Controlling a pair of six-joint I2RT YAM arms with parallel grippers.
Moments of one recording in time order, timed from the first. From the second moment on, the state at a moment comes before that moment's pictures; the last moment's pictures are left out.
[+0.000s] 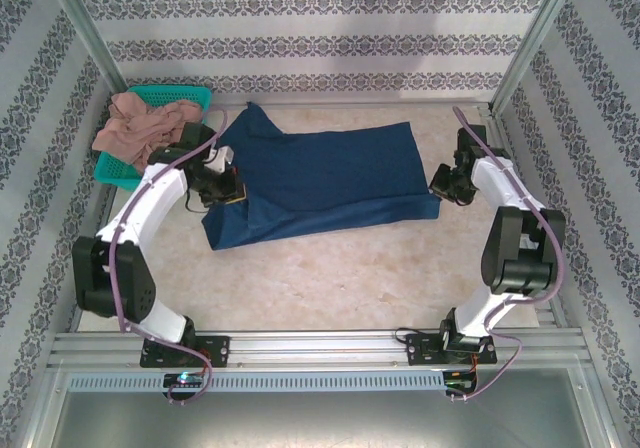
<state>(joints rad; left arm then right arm) -0.10 1.56 1.31 -0.94 0.40 -0.36 -0.12 1.70 1.25 -0.80 -0.12 0.41</state>
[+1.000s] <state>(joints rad) -0.04 2.01 1.70 -0.92 0.40 -0.33 -0.07 2.07 1.56 -0.82 -0.09 0.38</state>
